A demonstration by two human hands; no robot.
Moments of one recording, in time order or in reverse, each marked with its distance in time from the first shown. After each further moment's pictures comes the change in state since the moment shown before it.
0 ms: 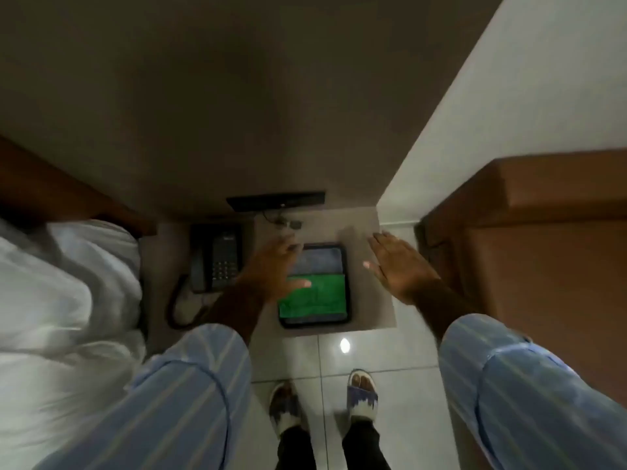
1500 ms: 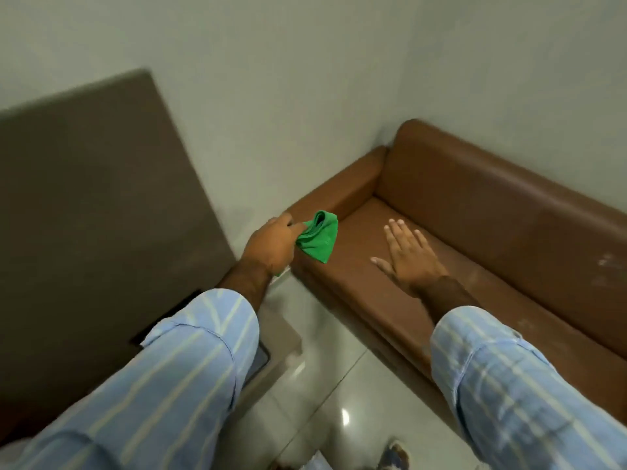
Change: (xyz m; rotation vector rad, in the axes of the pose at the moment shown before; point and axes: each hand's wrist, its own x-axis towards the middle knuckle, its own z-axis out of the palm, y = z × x) left_hand -0.113 0.385 -0.188 0.302 0.255 0.687; right_hand -0.449 0.064 -0.089 0.039 0.475 0.719
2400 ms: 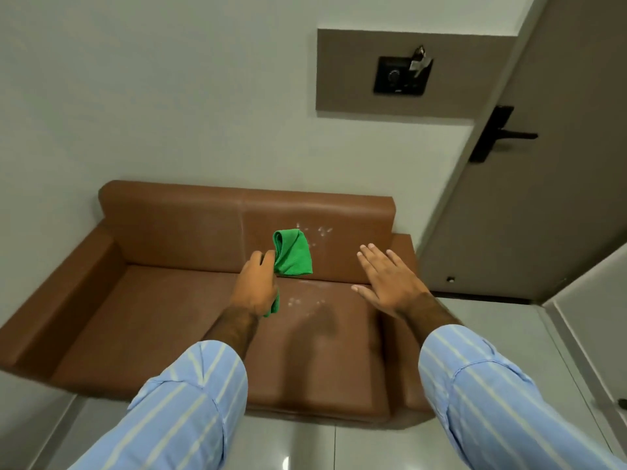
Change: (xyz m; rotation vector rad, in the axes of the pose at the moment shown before) left_hand 0.060 0.660 0.147 -0.213 -0.056 0.441; right_hand -0.432 0.518 0.051 -0.043 0.060 0.506
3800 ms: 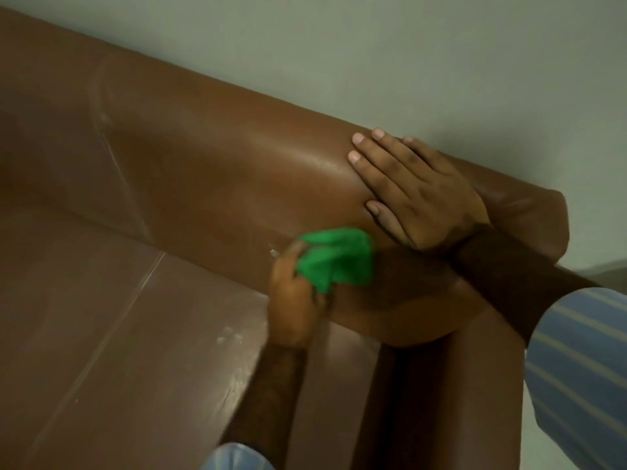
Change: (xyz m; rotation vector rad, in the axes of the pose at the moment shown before) left_hand 0.344 -0.035 0.454 -0.513 0.486 -0.179; right_hand 0.492 0.218 0.277 -0.184 0.531 -0.577
